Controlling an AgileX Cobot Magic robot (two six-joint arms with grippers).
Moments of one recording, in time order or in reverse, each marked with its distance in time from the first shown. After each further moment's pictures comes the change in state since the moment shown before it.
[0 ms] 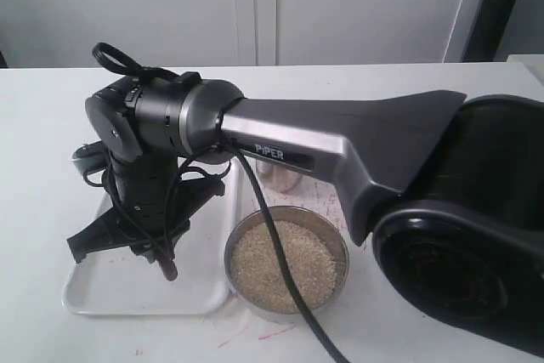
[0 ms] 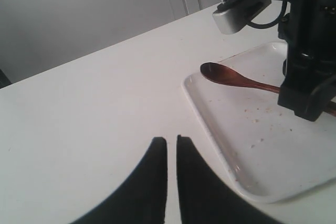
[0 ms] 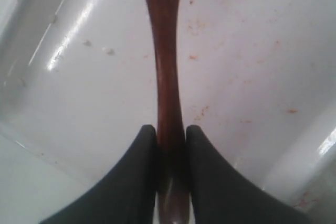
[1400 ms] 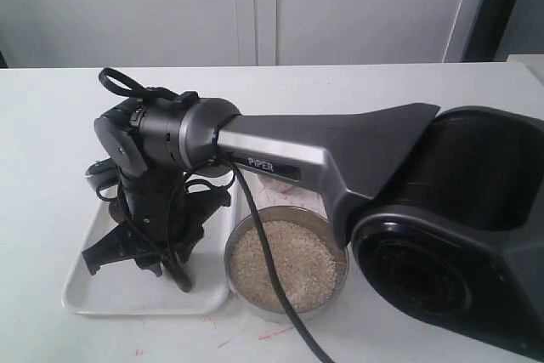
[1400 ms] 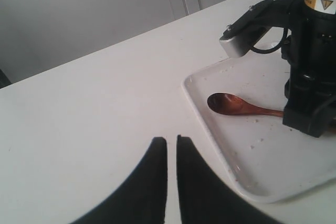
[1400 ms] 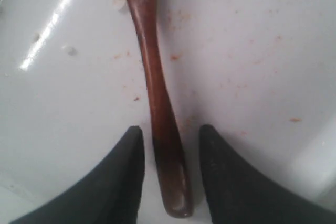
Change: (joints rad) left arm 0.000 0.000 0.000 0.000 0.000 0.000; right arm -0.008 0.051 0.000 -0.012 0.003 0.000
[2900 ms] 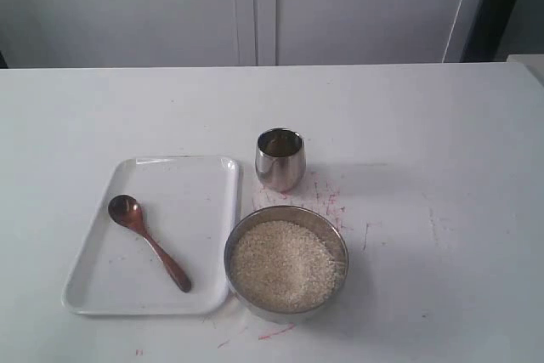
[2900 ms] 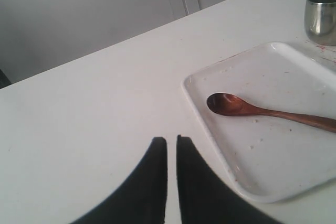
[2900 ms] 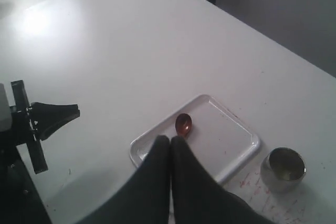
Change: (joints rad) left arm 0.000 0.000 0.000 0.000 0.000 0.000; right arm 0.000 -1.134 0.249 0.012 -0.018 -0.272
